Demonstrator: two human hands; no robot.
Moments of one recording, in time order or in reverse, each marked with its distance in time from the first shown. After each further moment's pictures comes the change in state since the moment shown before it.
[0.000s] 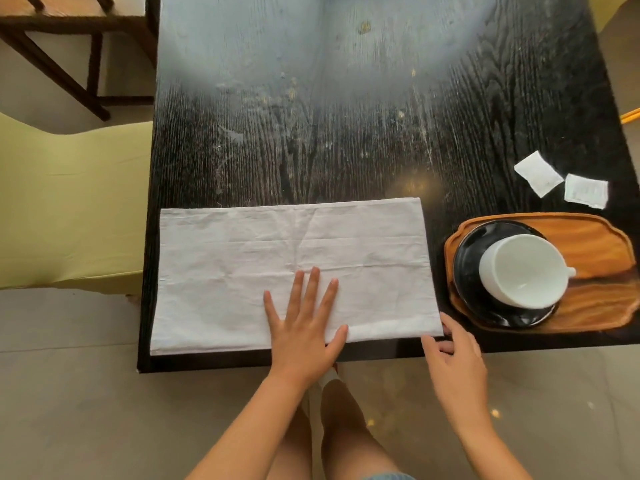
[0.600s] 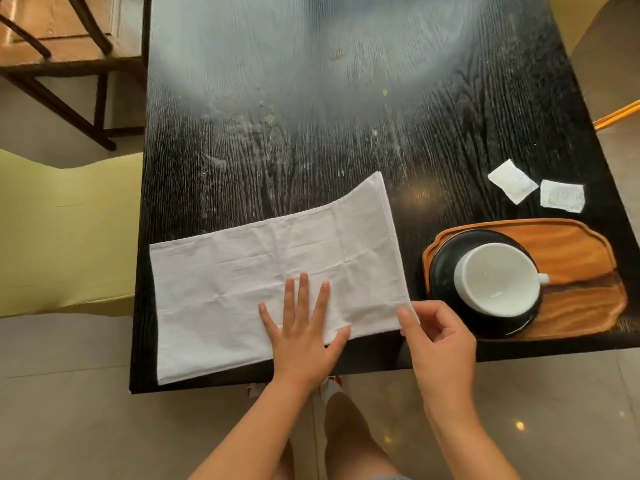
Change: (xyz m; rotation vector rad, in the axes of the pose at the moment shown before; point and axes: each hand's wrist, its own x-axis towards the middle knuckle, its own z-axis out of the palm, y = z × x) left_hand 0.017 0.030 -0.006 -0.010 -0.077 -0.089; right_hand 0.001 -0.057 -0.020 0.533 0.063 -0.146
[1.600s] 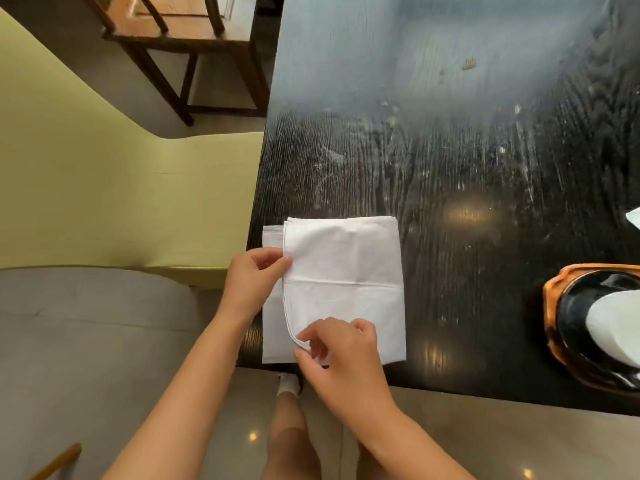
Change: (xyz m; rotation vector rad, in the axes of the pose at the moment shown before) left_hand 0.011 -0.182 -0.137 -1.136 0.190 -0.454; right_hand -0.089 -0.022 0.183 -0.539 -0.671 -0.464
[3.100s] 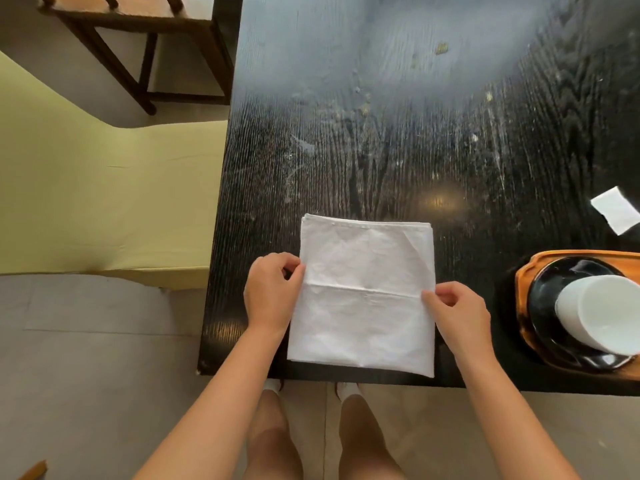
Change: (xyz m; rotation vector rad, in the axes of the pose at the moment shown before) left_hand 0.010 -0.041 0.069 0.434 0.168 0.282; right_hand 0.016 0.139 -0.088 0.087 0.369 0.661
